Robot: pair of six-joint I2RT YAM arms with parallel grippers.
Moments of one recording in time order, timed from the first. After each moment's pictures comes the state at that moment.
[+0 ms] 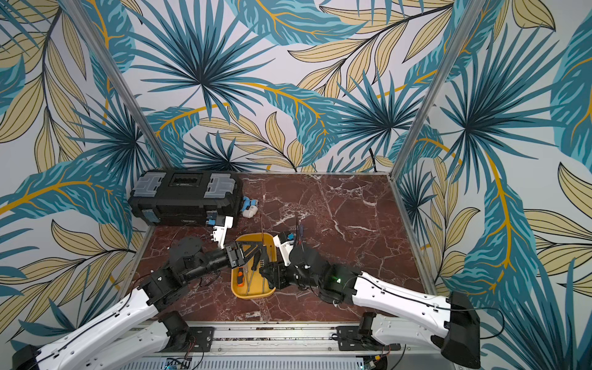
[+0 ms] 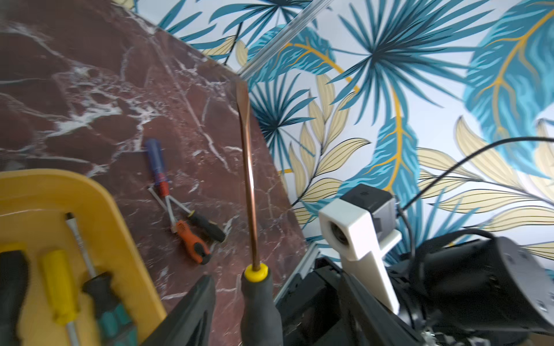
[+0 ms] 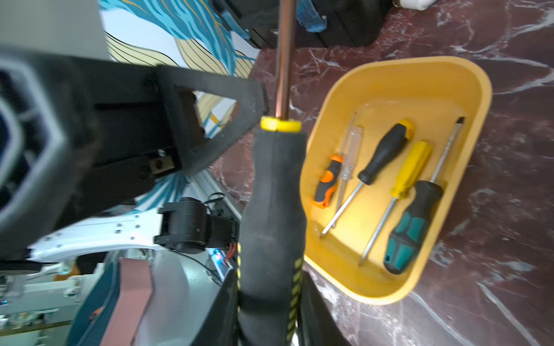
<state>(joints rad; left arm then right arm) -0.72 0.78 0.59 0.05 0.33 -0.94 1.06 1.05 0.77 -0.17 -0.11 0.83</state>
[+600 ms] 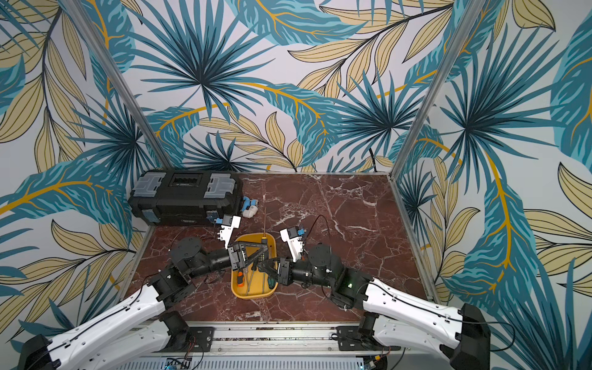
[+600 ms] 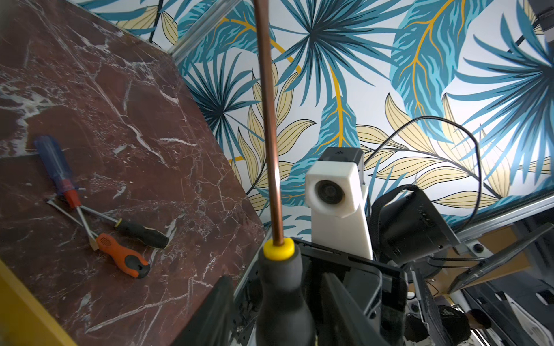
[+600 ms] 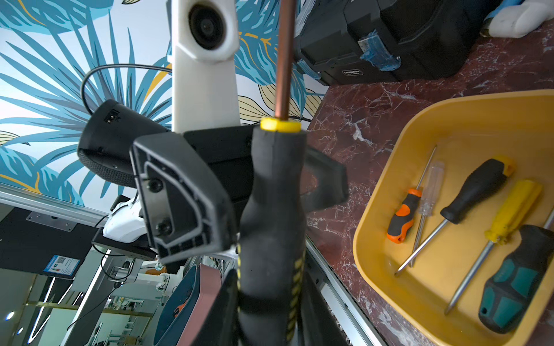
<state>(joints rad) -0.72 0.84 0.56 0.26 0.50 -0.97 1.02 0.96 0.69 0.08 -0.23 0.93</state>
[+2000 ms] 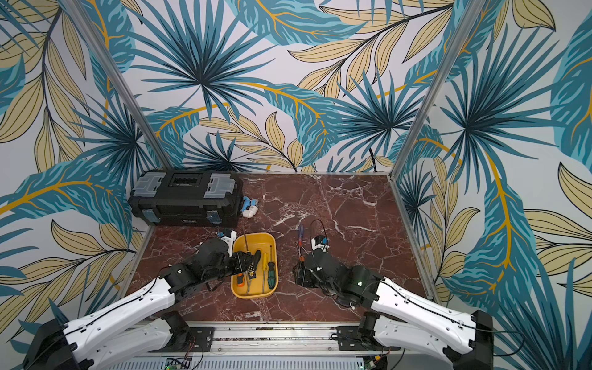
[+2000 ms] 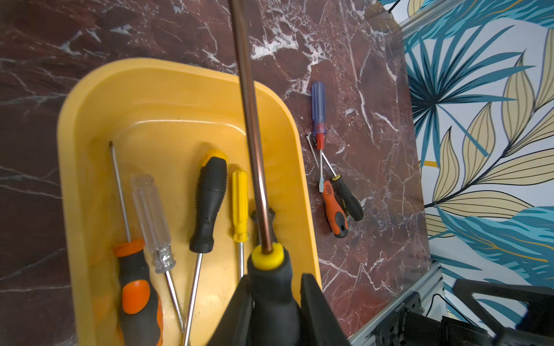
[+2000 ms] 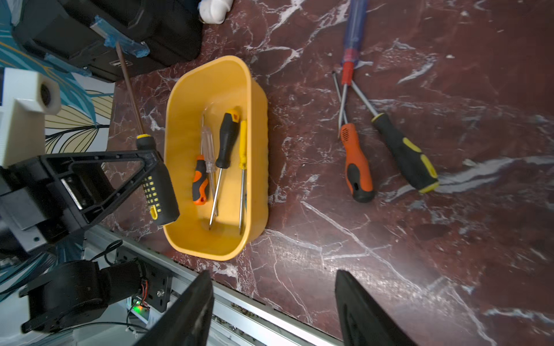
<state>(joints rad) -0.72 0.98 0.57 -0.29 0.05 -0.92 1.01 0.88 0.79 -0.75 0.22 1.02</state>
